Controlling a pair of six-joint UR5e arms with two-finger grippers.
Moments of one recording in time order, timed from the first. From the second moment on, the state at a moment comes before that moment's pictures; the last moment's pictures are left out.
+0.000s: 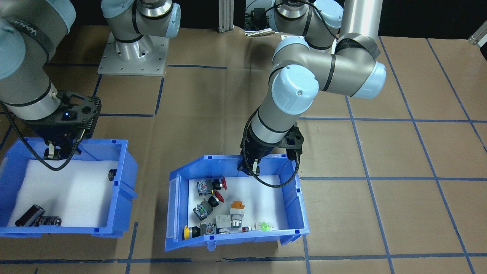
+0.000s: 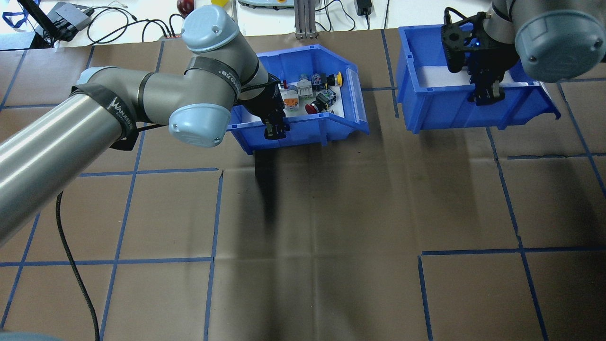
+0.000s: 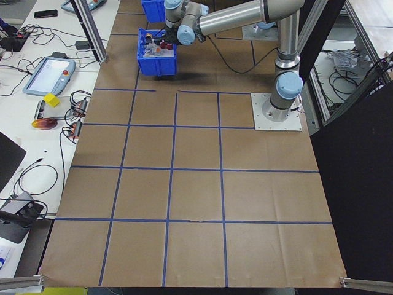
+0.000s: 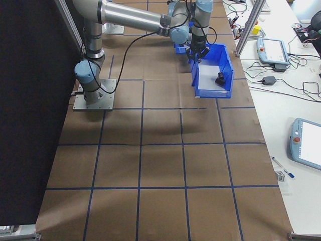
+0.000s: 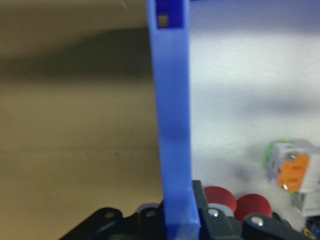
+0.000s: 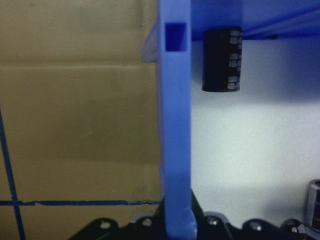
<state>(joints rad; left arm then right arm) -1.78 -1.95 -1.64 -1.01 1.33 -1.80 1.44 -1.42 1.64 -1.82 -1.66 -1.68</state>
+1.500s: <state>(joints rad) -1.85 -2.09 -1.53 -0.97 1.40 -1.87 1.44 -1.65 1.98 -1.82 -1.67 -1.68</state>
